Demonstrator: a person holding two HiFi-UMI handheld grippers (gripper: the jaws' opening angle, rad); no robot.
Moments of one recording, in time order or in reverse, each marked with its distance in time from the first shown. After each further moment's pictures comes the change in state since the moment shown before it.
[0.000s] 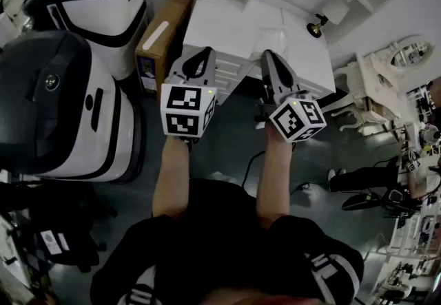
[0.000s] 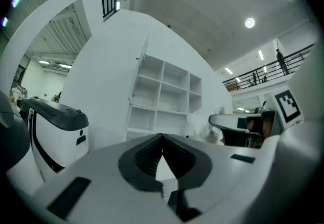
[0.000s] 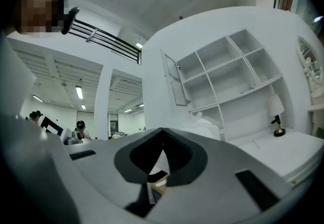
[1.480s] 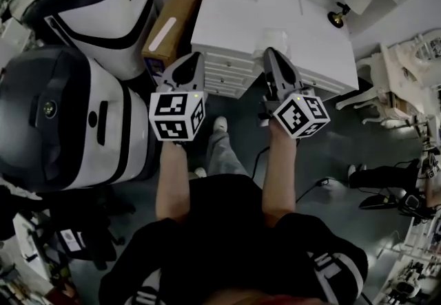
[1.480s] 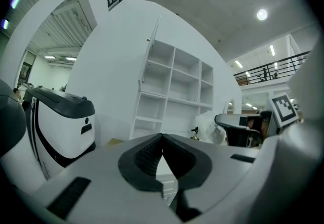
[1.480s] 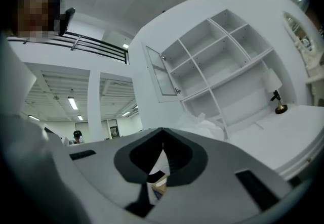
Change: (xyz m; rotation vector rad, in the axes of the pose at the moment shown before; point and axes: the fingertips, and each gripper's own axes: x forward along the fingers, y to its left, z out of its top) left arm 0.062 0.051 -0.047 -0.041 0.100 0.076; right arm 0.057 -0.078 -0.051 0.163 0.032 -0.020
